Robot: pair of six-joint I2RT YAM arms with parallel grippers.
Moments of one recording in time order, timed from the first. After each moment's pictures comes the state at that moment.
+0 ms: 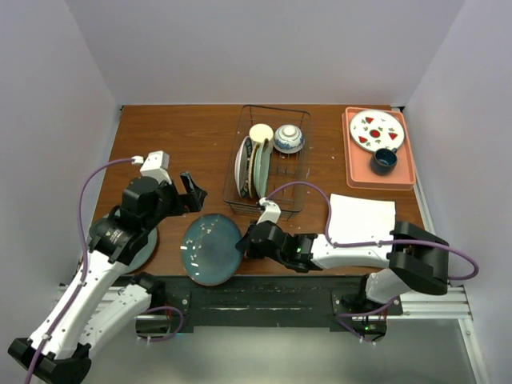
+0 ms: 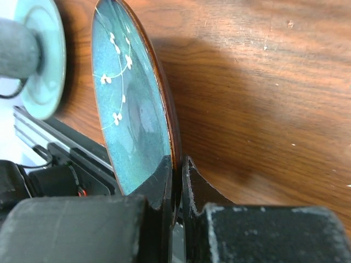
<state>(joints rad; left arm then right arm) -0.43 0.72 0.83 -0.59 -0.10 -0.51 1.24 1.48 0.72 0.11 0.34 1.10</state>
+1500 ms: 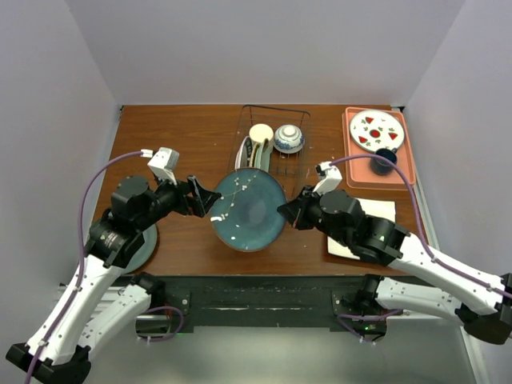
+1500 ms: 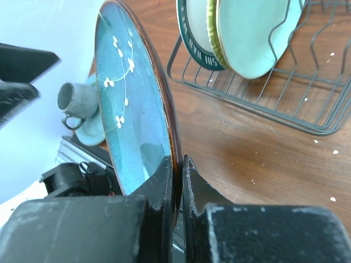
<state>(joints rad) -0.43 0.68 0.87 -0.46 0.21 -0.39 1.03 0.89 0.92 -0.44 0.33 0.82</state>
